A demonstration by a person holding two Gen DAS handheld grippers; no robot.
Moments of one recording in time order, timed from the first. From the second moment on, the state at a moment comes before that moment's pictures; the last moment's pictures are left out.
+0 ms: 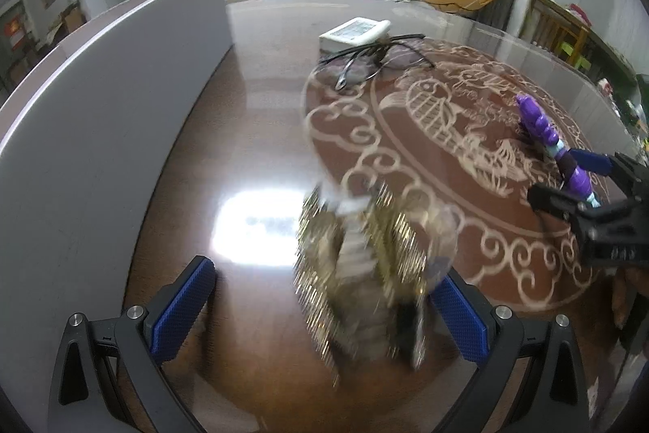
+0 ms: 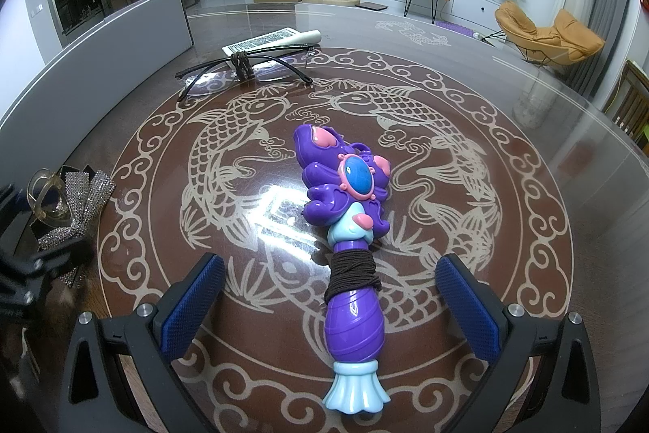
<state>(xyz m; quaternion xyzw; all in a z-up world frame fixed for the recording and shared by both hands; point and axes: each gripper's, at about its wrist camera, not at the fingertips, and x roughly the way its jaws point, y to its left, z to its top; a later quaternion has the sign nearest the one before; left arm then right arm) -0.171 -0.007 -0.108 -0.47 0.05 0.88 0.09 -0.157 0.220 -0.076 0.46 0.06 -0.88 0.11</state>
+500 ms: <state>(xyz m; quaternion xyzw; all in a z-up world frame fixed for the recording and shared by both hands) -0.148 -0.007 -0.096 -0.45 0.04 0.88 0.15 -0.167 0.220 -0.072 0.48 0.08 -0.86 0.13</state>
